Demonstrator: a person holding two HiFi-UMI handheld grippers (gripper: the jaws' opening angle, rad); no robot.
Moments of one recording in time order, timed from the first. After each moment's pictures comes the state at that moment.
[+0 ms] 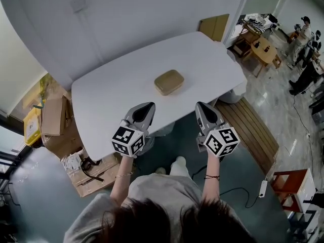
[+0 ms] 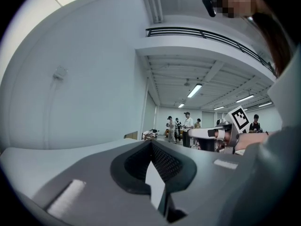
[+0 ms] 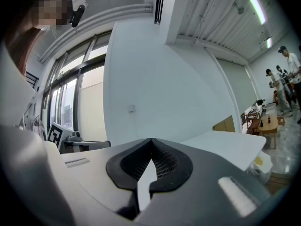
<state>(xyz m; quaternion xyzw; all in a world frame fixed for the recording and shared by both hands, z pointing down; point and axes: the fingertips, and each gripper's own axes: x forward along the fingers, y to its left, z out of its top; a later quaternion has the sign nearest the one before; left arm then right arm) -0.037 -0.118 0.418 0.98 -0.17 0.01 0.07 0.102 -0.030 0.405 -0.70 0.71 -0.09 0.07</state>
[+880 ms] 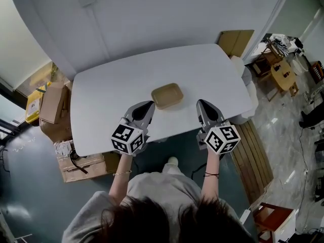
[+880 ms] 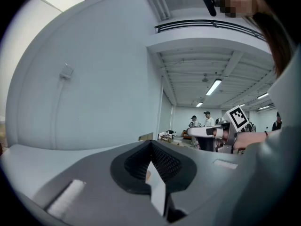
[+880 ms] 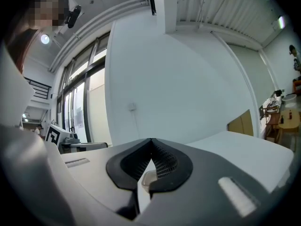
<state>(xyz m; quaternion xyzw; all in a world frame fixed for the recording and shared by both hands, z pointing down) 0.050 -0.182 0.419 0.96 -0.28 0.01 0.08 0.214 -0.129 0.404 -0.62 0.77 -0.12 0.06</state>
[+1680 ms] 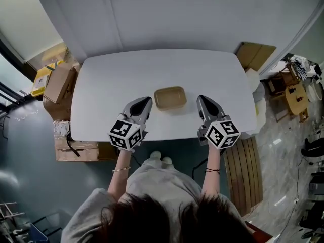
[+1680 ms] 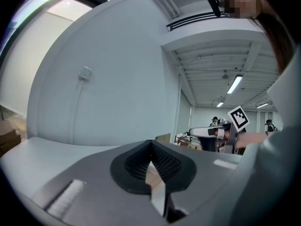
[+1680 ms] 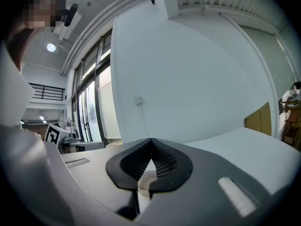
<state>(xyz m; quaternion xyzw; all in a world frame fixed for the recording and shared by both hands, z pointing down) 0.049 -0.217 0.433 0.91 -0.39 0.01 0.11 0.233 -0.199 0.418 -0.54 0.83 -0.15 0.02</state>
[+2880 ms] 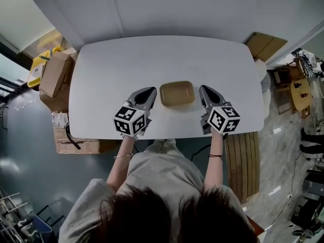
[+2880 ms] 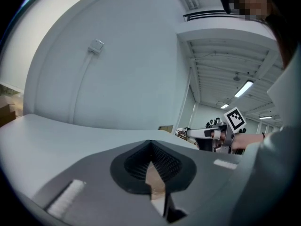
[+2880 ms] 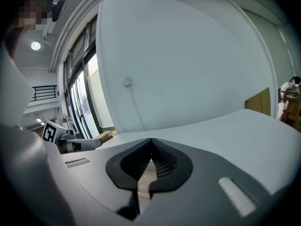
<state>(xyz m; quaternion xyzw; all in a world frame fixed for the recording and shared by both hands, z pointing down) 0.050 -0.288 0.506 0.90 -0.39 0.05 0.20 0.236 -0.282 0.498 -0.53 0.81 -0.23 -0.04</state>
